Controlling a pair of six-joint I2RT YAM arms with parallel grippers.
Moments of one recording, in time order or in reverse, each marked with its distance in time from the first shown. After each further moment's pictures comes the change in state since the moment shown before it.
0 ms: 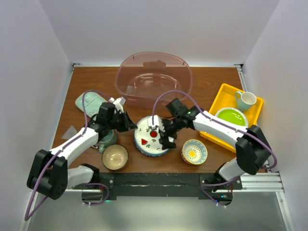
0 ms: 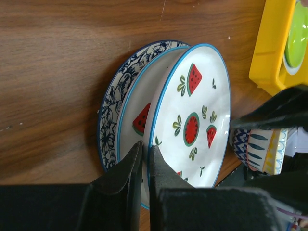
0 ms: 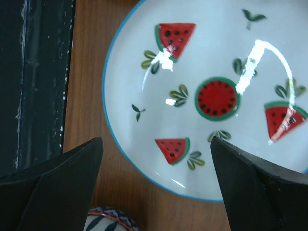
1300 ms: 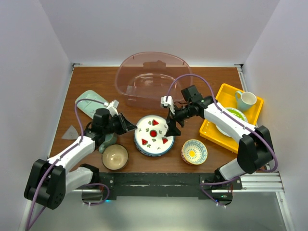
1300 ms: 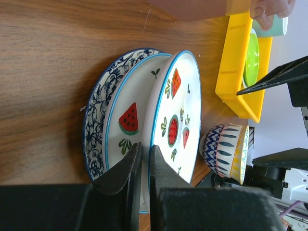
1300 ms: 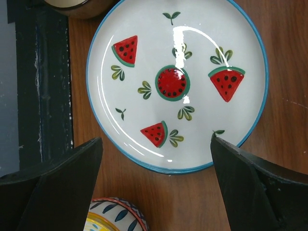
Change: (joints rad) left arm 0.045 -0.111 -0.158 0.196 0.054 -0.195; right arm -0.195 -0.006 0.080 -0.038 -0.135 0.129
